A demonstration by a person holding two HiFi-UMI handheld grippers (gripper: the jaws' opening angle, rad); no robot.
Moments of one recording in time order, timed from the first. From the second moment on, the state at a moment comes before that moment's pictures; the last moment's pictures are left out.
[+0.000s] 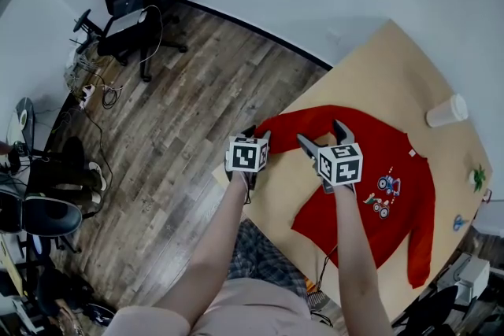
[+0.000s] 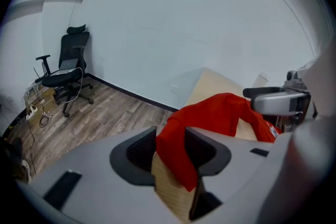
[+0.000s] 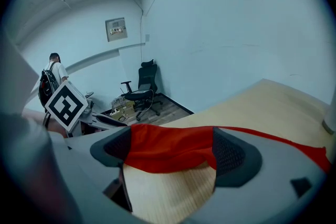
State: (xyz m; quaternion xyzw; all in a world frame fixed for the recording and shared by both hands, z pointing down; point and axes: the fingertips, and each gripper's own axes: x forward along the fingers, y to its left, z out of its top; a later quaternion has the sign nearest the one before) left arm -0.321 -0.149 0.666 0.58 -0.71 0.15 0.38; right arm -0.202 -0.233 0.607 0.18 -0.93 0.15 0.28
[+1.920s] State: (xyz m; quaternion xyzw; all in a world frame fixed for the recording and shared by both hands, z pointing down) left arm 0.097 -0.294 0.501 0.88 -0.40 0.14 0.22; right arm 0.238 -0.240 0.549 0.59 -0.76 0.23 0.16
